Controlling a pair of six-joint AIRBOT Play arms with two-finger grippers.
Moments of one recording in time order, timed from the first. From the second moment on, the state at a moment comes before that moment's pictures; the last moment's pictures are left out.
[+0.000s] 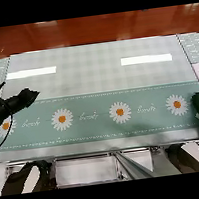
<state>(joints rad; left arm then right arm) 0.25 -0.75 0.55 0.72 -0.80 -1.26 -1.28 -0.96 1.22 -1.71 1.85 1.61</state>
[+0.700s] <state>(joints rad) 0.12 -1.02 1.07 0.79 -0.82 -1.24 -0.59 -1.06 1.33 -1.12 1.20 1.54</state>
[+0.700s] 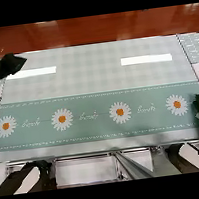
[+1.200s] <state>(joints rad) -0.16 -1.27 1.26 1.47 -1.06 -1.63 0.11 -1.36 1.33 -1.60 1.26 1.75</state>
